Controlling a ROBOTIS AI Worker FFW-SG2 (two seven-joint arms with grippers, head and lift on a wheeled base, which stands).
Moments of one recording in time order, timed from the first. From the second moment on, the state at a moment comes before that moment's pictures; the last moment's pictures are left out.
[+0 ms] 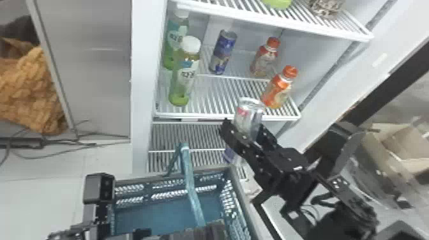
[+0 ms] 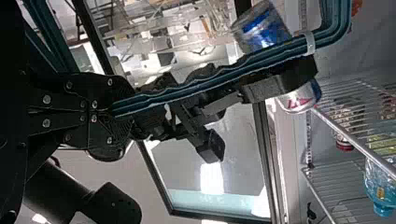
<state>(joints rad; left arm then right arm) 0.22 0.29 -0.40 -1.82 1.20 0.97 -0.93 0.73 -0.22 -0.18 -2.65 -0.45 0.64 0.10</state>
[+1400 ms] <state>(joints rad) 0.23 0.28 -0.40 -1.82 1.20 0.97 -0.93 0.63 -0.22 -0.27 -2.71 -0.43 1.29 0.26</state>
